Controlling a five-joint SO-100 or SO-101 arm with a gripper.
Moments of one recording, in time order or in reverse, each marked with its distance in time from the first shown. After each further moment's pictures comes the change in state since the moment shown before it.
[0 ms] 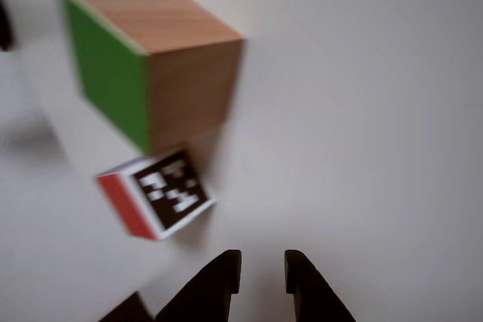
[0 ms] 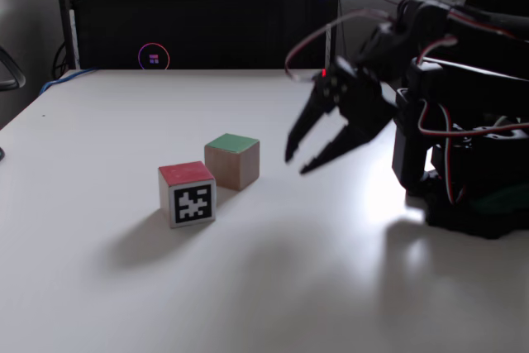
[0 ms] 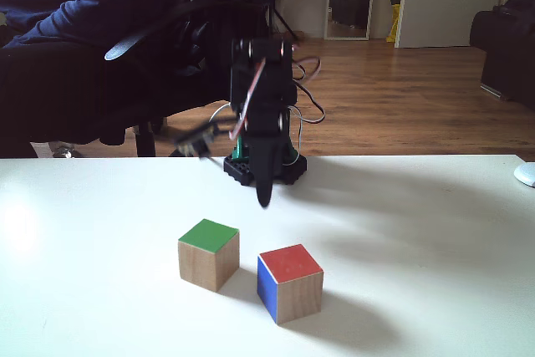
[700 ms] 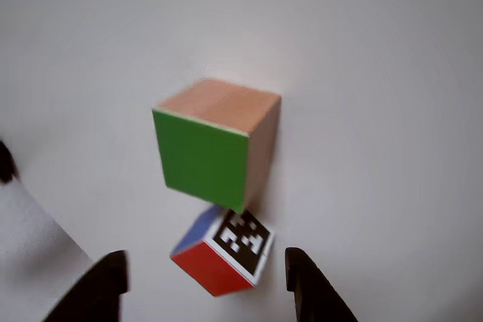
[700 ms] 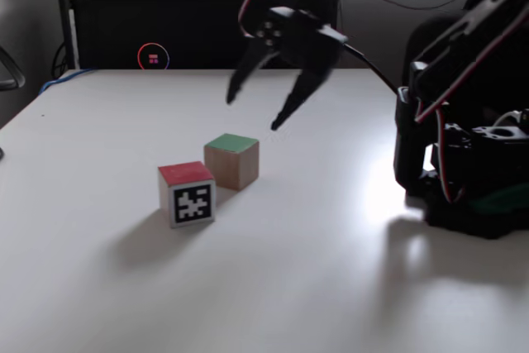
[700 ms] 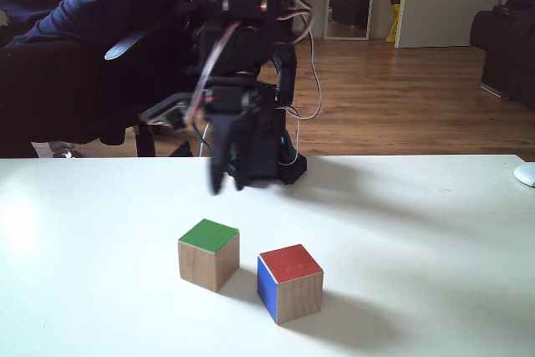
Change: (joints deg) arm 9.2 -60.1 -40.5 -2.3 9.3
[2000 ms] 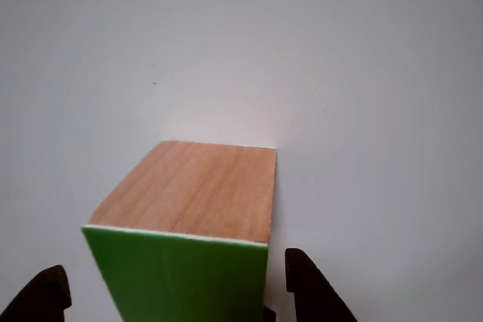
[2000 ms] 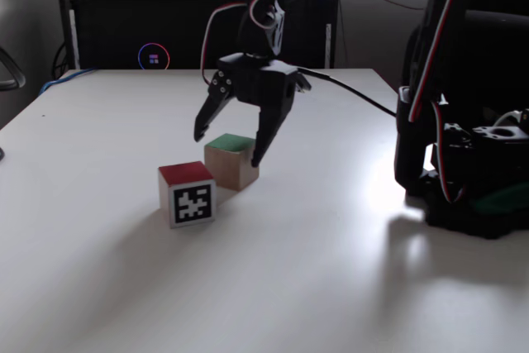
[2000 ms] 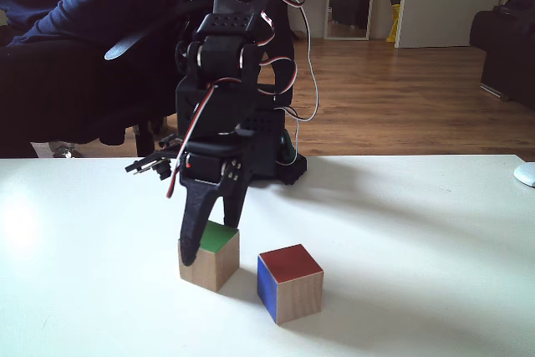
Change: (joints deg) arm 1.1 -32.7 -12.9 -5.3 2.6
